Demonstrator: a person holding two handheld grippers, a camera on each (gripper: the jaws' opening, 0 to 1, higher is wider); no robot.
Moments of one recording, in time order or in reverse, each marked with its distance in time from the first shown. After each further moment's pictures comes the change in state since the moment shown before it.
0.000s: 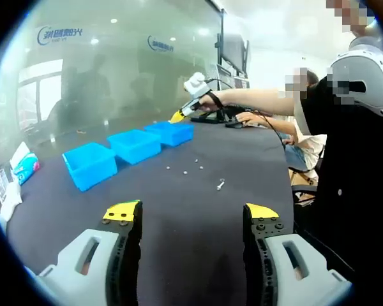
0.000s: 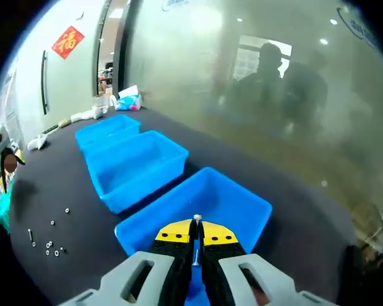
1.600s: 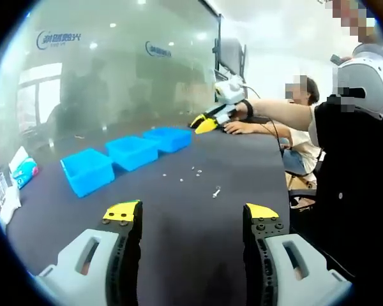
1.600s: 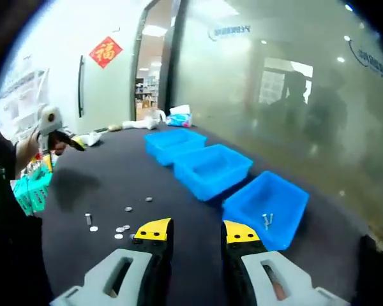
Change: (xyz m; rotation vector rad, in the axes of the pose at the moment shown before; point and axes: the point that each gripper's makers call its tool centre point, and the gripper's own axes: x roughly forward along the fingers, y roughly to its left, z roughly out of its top) left arm 0.001 -0.008 0.011 0.004 -0.036 -0.015; right arm -0.113 0.143 -0.029 -0.074 -0.176 0.180
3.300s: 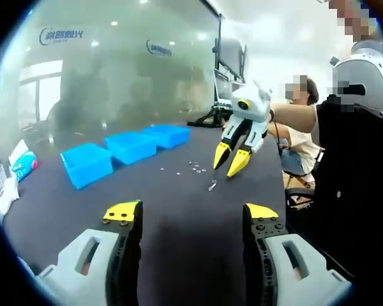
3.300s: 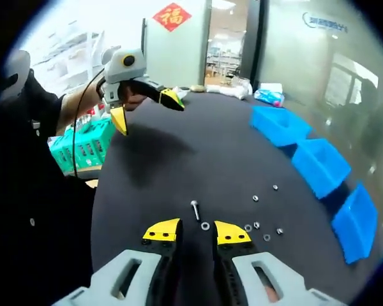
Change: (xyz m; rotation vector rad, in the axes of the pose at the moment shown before) left arm -0.006 -0.006 -0.013 -0.020 0.002 -0.003; right arm 0.034 0.157 -0.029 -0.238 0.208 0.370
